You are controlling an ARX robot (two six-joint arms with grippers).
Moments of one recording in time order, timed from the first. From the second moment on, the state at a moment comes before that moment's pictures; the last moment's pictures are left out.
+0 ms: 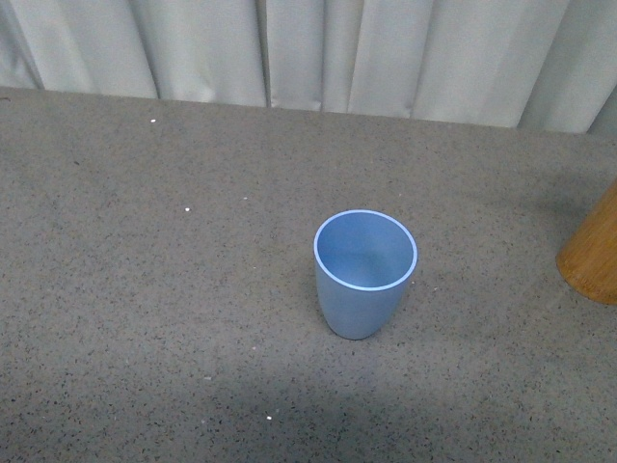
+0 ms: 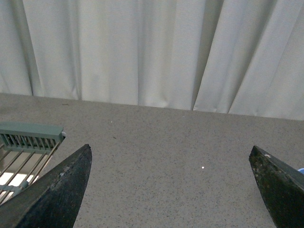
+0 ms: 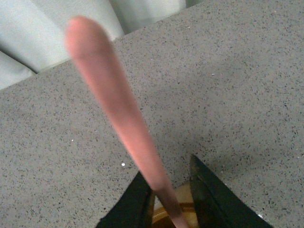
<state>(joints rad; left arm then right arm) 0.00 0.00 0.02 0.00 0.00 -0.01 -0.11 1.88 0.97 0.21 0.05 0.36</state>
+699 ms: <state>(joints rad) 0.00 0.00 0.02 0.00 0.00 -0.01 -0.10 1.61 0.89 0.24 0.06 0.33</state>
